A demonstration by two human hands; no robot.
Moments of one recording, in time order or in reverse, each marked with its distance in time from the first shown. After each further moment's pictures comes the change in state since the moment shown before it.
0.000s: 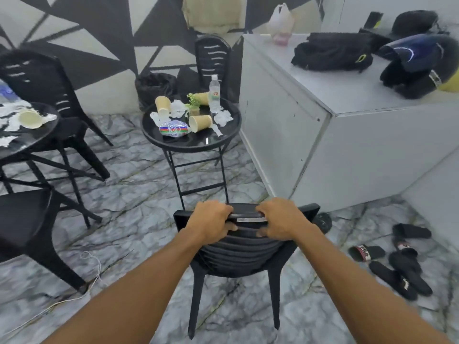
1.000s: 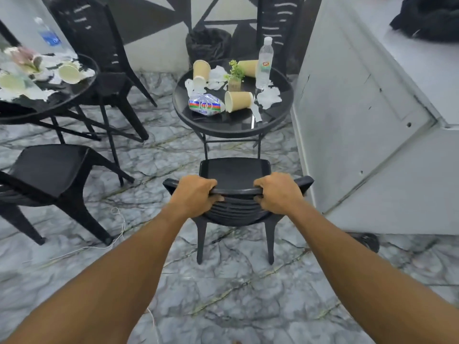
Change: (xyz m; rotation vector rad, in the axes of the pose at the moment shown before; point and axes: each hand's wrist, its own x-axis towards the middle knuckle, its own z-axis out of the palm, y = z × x) left_hand 0.103 -0.132 0.042 0.094 0.149 -0.274; right_hand 0.219 0.074 0.032 0.020 0.060 -0.296
